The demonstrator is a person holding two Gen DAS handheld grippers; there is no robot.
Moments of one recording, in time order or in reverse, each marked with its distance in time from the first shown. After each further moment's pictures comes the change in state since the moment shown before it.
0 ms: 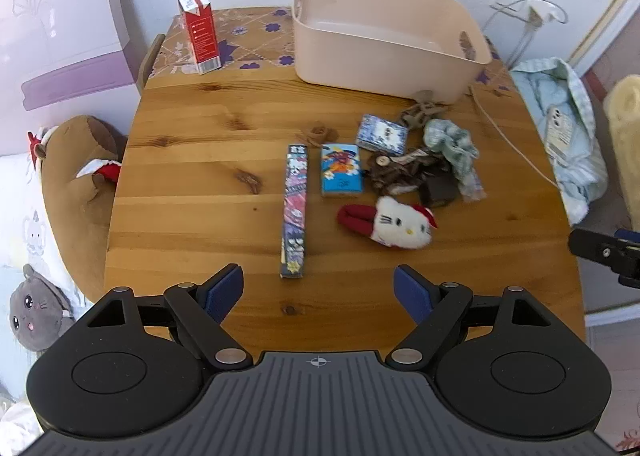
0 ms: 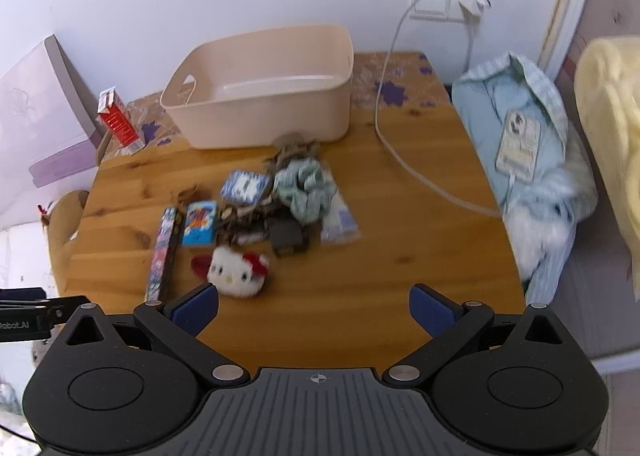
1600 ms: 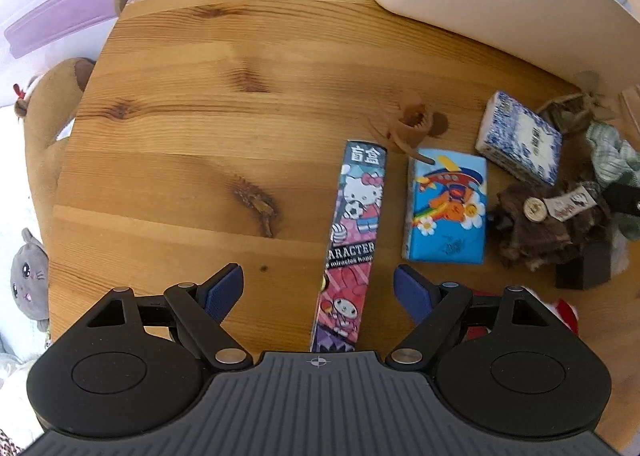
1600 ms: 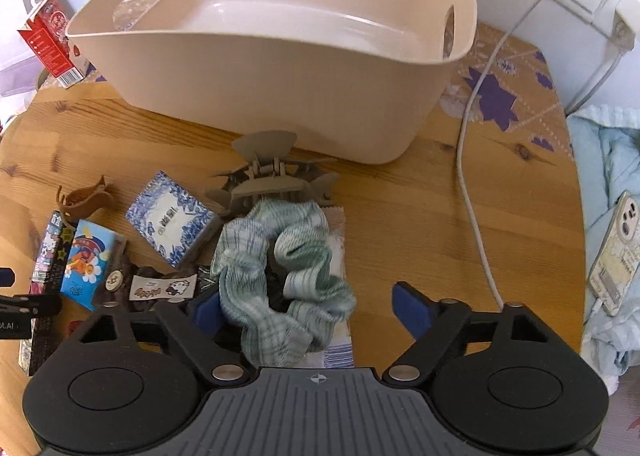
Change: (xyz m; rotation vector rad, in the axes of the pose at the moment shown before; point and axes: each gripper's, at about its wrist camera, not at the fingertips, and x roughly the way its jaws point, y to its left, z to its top) left arm 0.200 0.035 0.069 -0.391 0.189 0.289; right arm 0.233 0.002 0.106 -0.286 0.219 0.024
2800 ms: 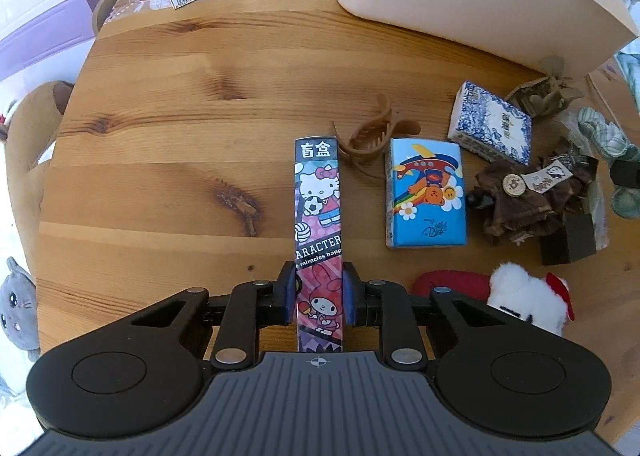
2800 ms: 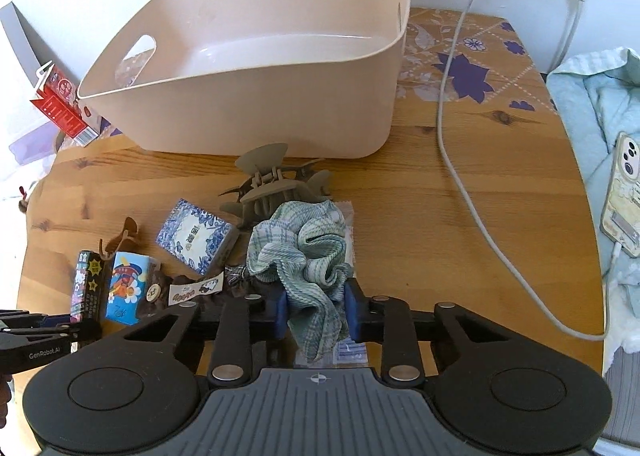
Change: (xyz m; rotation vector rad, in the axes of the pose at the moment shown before) left arm -0.005 0.003 -0.013 0.082 -0.065 -0.066; right arm -0.029 -0.021 -0.026 0.186 -0.088 0.100
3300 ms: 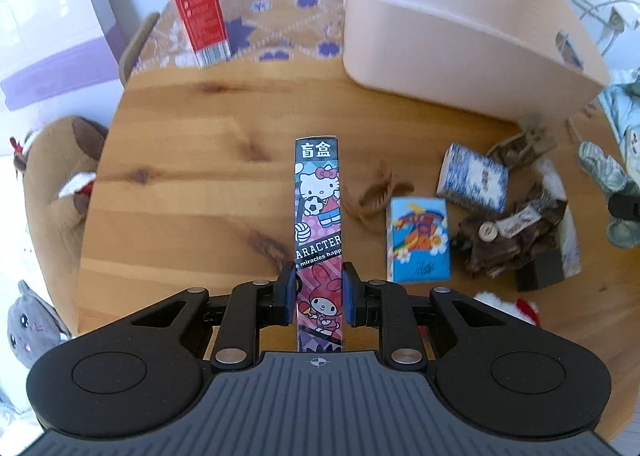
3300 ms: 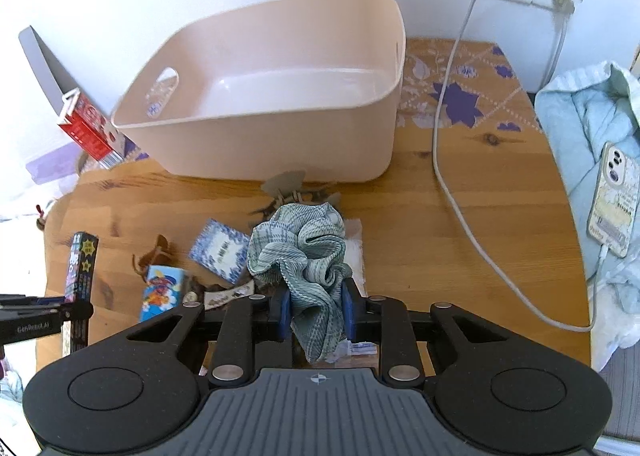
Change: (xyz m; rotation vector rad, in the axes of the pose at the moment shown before) left arm -0.056 0.011 0.016 0.026 -0.108 -0.003; right arm -0.042 0.006 -0.003 0.015 -0.075 0.024
